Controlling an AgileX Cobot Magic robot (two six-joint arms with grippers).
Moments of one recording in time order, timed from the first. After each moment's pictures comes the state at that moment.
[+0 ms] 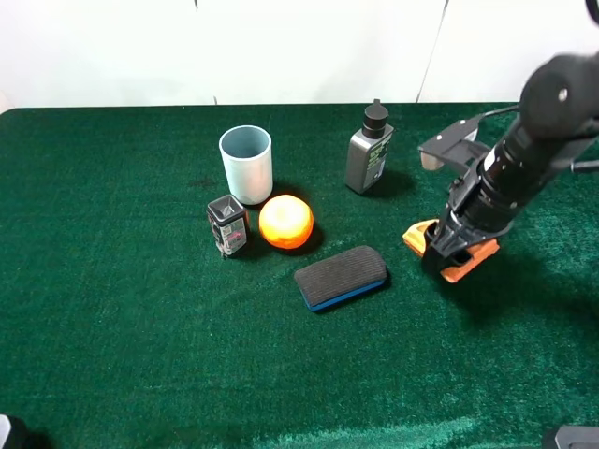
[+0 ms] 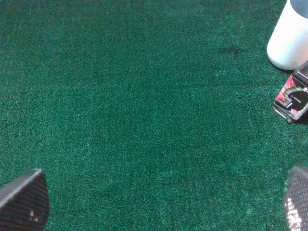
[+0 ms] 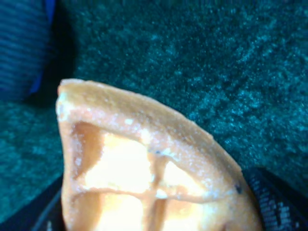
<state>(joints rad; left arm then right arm) -0.04 -0.01 -0.50 0.02 1.06 0.00 0.38 1.68 -0.78 0.12 0.64 -0.48</state>
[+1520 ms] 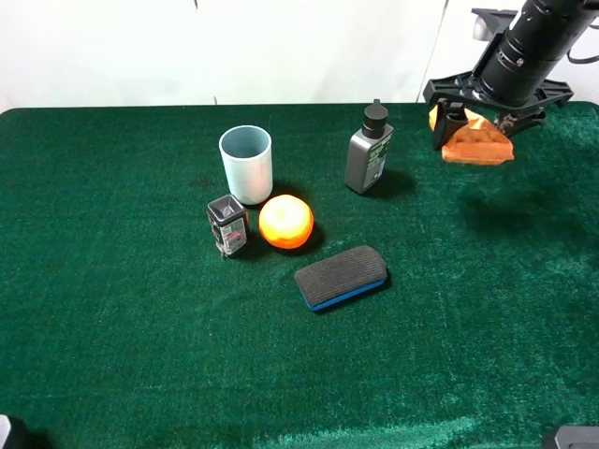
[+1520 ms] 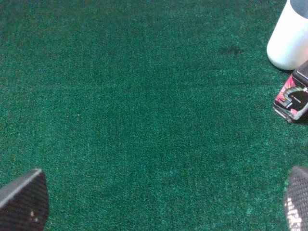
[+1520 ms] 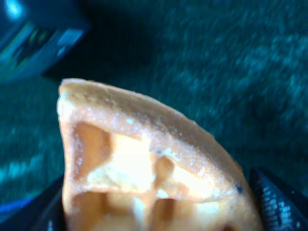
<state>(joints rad) -0.04 -0.01 -0.50 0.02 1.06 0.00 0.22 1.83 -1.32 0.10 0.93 0.00</state>
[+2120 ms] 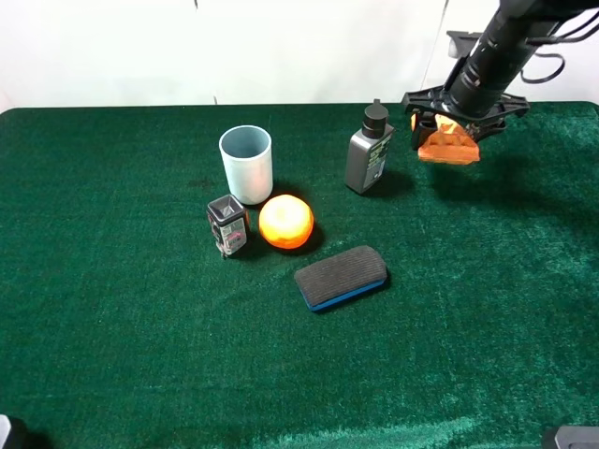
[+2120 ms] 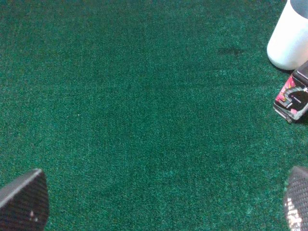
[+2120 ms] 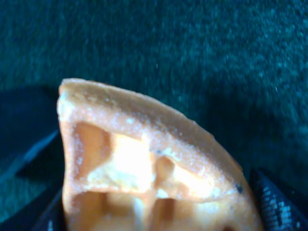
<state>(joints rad) -0.04 -0.01 -0.50 0.02 1.06 0.00 0.22 2.03 -1.41 0.10 0.77 0.03</state>
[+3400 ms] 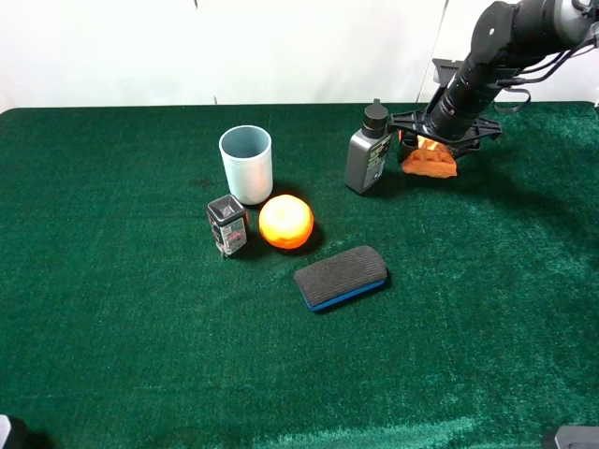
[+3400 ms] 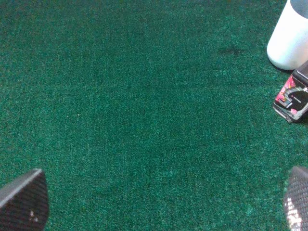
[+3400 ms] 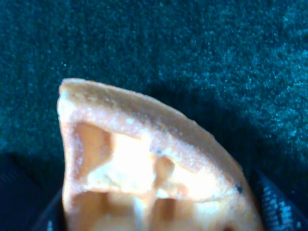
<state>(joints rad) -0.04 -0.01 -0.50 0.02 1.06 0.00 0.22 2.15 -1.41 0.11 0.61 0.05</state>
